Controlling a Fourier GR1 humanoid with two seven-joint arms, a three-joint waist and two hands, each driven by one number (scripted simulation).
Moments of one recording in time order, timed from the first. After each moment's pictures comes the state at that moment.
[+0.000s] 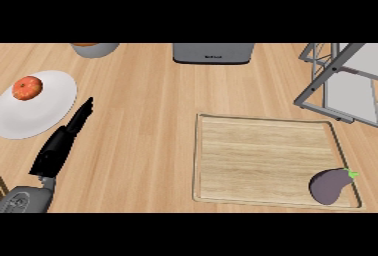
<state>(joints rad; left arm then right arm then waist) -0.12 0.41 -0.11 -1.35 -0.05 0.00 -0.16 -1.01 -0.69 -0.41 -0.66 1.11 -0.09 0.46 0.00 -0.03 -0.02</state>
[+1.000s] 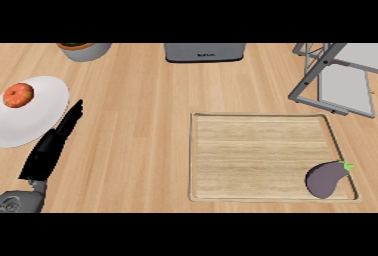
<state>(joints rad) -0.09 0.42 -0.06 -1.35 -0.06 -0.01 -0.16 -0.76 -0.74 -0.69 -1.18 0.81 -0.14 0.57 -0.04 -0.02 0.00</state>
